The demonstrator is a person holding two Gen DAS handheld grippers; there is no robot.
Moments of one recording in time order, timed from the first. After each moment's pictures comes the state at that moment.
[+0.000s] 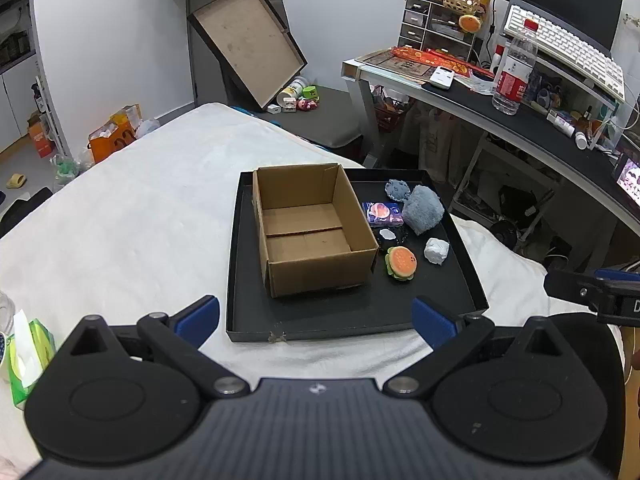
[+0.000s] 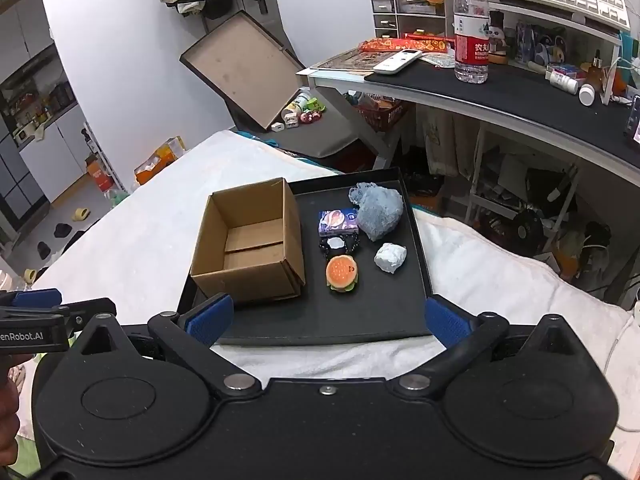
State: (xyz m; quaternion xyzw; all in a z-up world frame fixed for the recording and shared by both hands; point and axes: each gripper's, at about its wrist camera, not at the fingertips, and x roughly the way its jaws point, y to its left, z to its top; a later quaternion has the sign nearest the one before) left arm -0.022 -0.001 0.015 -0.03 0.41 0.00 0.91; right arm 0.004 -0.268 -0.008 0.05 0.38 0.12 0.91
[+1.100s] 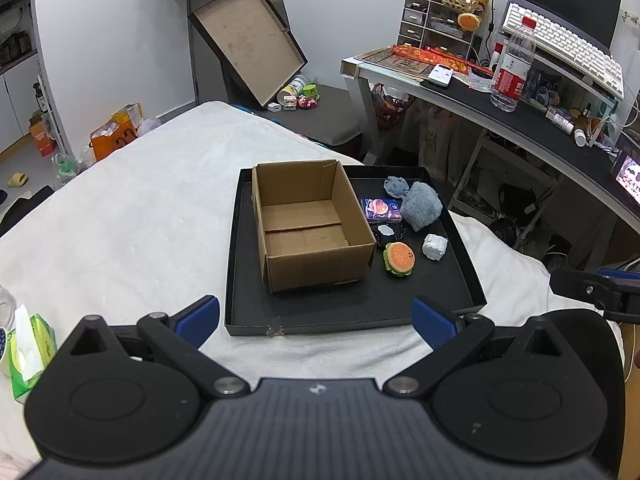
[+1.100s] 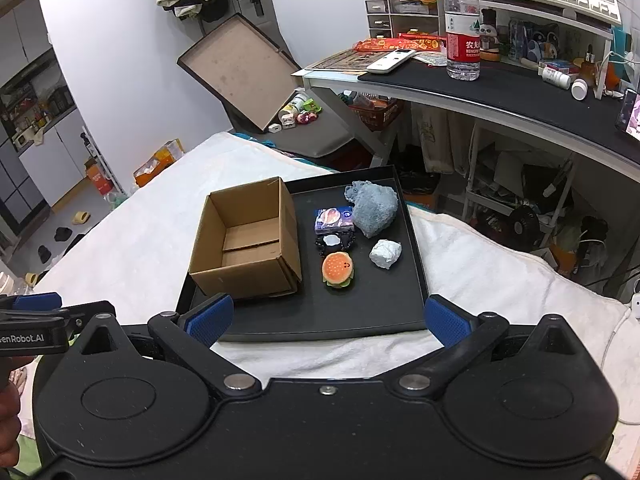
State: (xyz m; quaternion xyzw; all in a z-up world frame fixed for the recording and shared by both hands) left arm -0.028 -0.004 0.010 -0.04 0.41 0.00 0.91; right arm -0.003 -0.277 -0.010 0.06 0.38 0.12 0.92
